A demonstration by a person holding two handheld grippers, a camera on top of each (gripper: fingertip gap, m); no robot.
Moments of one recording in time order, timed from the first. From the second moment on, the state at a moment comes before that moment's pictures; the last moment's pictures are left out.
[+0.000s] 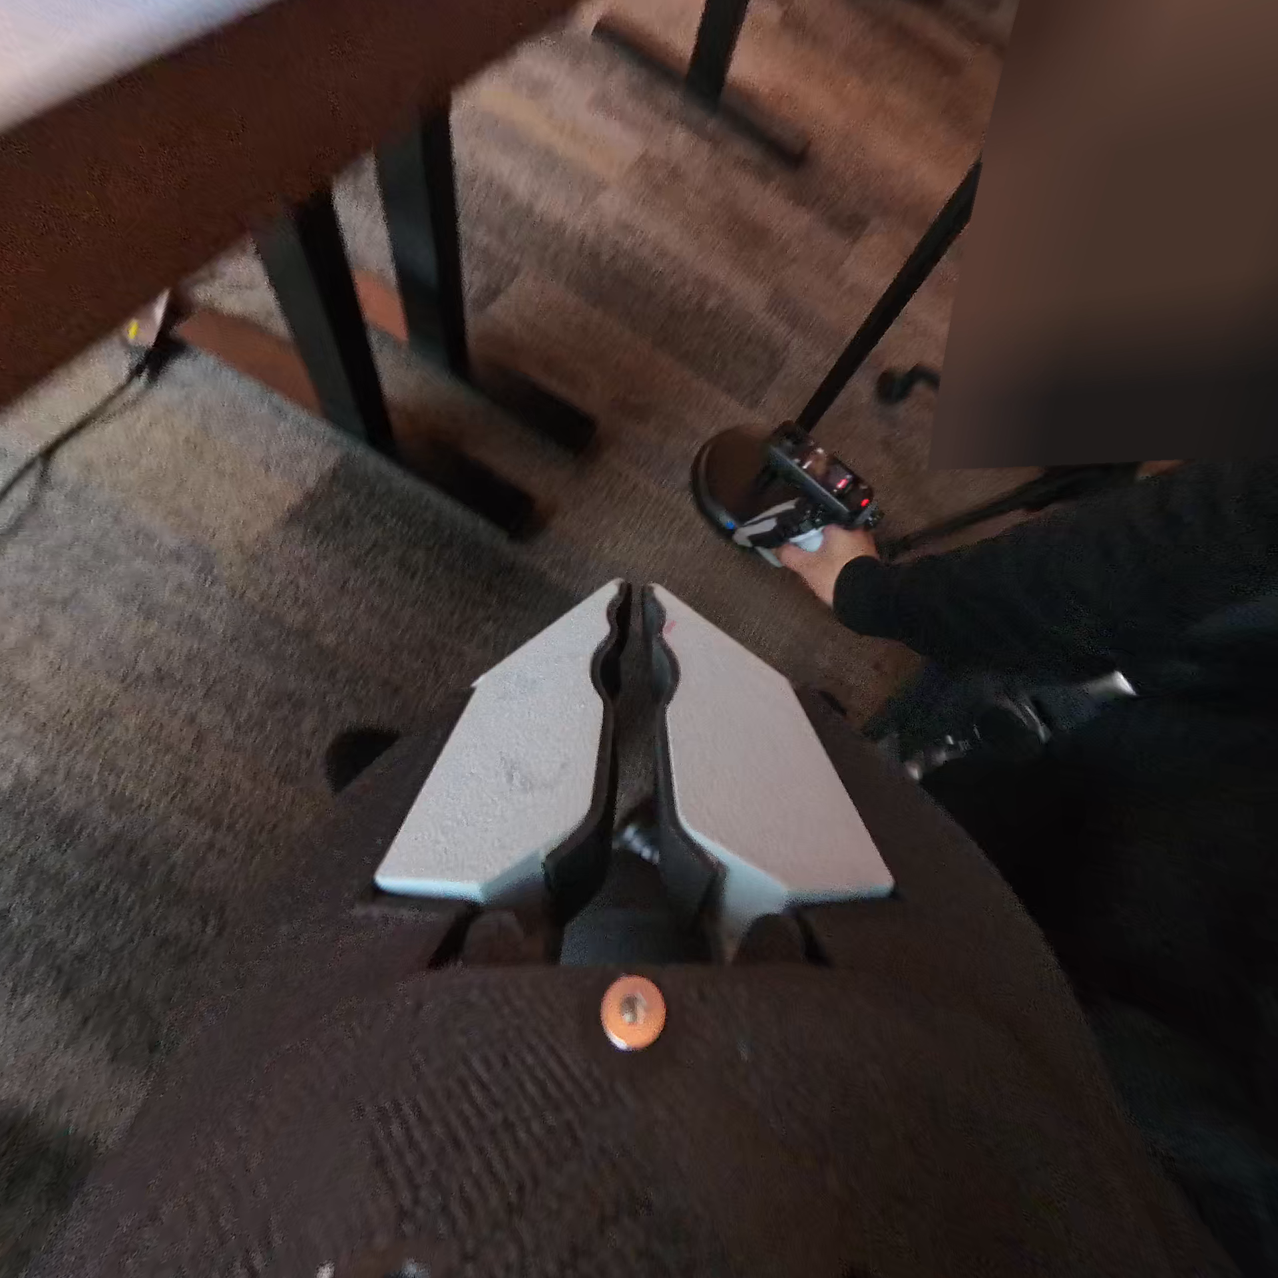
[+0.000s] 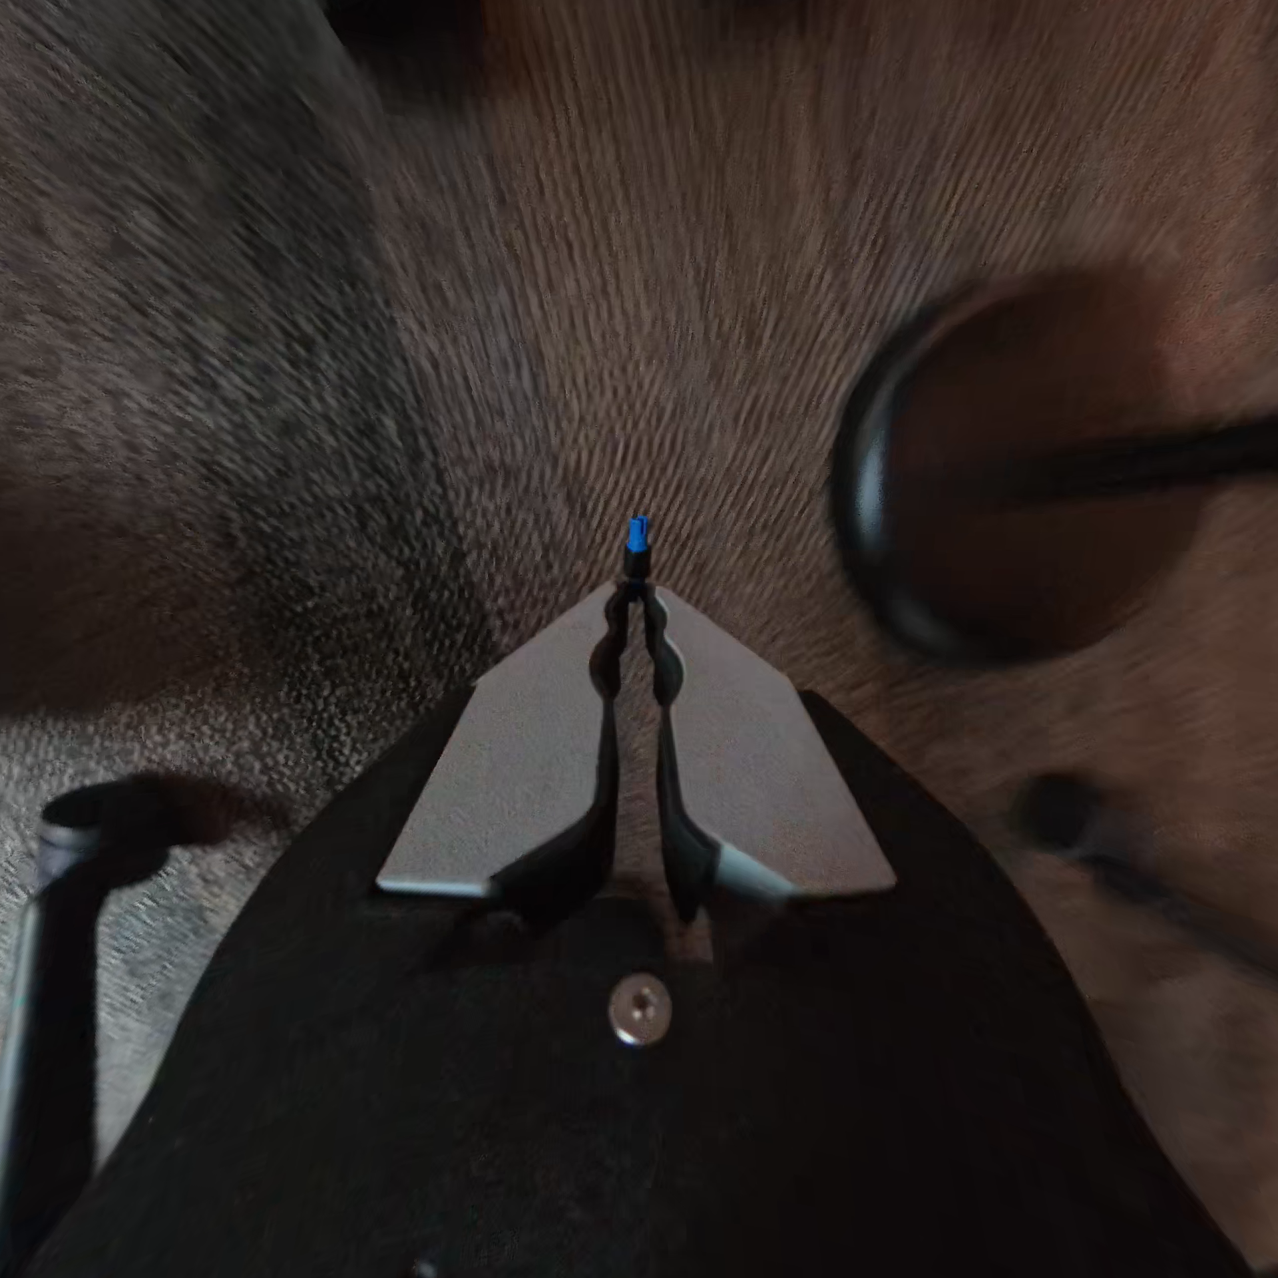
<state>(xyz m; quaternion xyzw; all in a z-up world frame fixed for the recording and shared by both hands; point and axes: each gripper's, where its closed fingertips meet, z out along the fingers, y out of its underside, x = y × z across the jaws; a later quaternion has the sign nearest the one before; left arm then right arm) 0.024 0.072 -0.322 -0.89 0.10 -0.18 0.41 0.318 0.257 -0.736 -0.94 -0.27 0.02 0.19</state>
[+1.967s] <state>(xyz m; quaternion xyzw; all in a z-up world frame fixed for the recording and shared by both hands) -0.226 0.197 -0.142 -0.84 0.25 0.13 0.47 -0.232 0.206 -0.140 -0.15 -0.71 0.01 0.69</state>
